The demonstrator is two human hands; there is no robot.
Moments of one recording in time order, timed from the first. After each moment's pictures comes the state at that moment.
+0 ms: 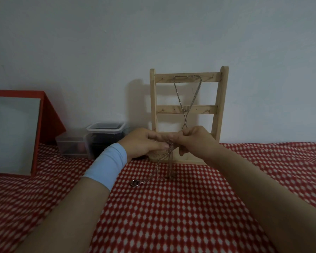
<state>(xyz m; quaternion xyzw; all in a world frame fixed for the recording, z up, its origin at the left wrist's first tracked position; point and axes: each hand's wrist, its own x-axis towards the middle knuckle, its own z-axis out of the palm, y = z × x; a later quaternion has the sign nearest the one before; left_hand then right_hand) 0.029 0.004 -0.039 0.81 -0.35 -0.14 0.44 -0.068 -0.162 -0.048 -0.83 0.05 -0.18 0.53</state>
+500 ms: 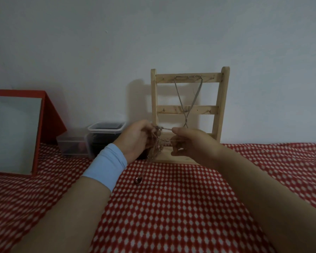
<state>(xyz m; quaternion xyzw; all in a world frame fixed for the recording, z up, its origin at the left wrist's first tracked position) 0.034 0.005 -0.042 0.57 -0.29 -0.26 0.72 -0.062 -0.166 -0.052 -0.71 0.01 -0.06 0.71</state>
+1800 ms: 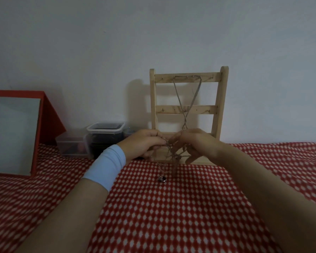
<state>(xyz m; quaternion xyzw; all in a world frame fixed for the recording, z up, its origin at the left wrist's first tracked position) 0.026 0.003 -0.040 0.75 -0.36 -0.21 0.51 -0.072 -0.173 -0.041 -0.86 0.06 -0.06 0.51</state>
